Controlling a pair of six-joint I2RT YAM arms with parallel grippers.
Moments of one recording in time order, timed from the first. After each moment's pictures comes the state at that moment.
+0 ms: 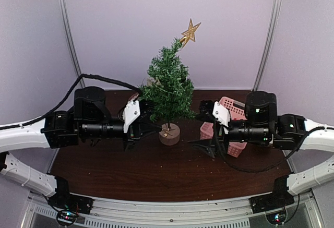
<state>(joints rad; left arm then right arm) -1.15 1.13 0.99 -0.15 0.14 0.30 1.13 1.04 0.93 -0.22 -0.04 -0.22</state>
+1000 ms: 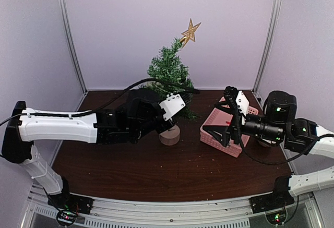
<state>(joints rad) -1.19 1.56 1.22 0.02 -0.58 0.50 1.03 0.85 0.82 -0.14 0.03 -0.15</state>
